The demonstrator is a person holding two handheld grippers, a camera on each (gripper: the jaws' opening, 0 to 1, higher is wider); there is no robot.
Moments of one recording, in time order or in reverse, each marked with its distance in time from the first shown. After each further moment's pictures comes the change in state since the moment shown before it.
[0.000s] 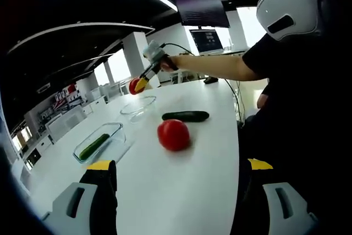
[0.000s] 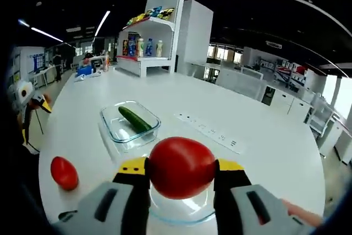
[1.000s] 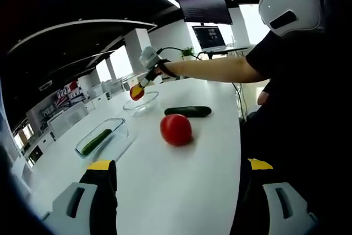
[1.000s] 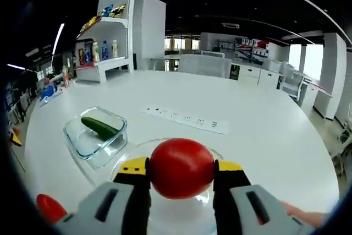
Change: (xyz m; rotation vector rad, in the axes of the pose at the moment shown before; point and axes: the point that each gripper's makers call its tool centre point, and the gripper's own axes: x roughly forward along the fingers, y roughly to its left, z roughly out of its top) left arm -0.004 0.004 -0.008 -0.008 0.032 0.016; right arm 0.042 -0.022 -0.036 0.243 0.065 -0.267
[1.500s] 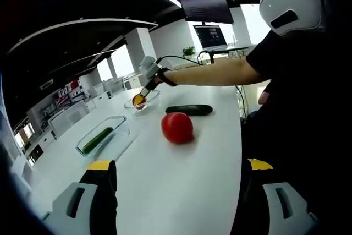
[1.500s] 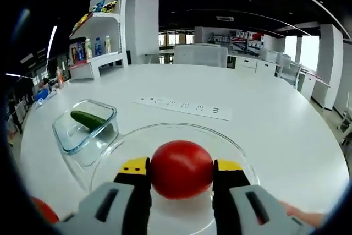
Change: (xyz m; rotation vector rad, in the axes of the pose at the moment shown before) left arm -0.002 0.003 -0.003 -0.004 0.004 0.010; right arm 0.024 0.002 -0.031 0.059 0.019 -0.037
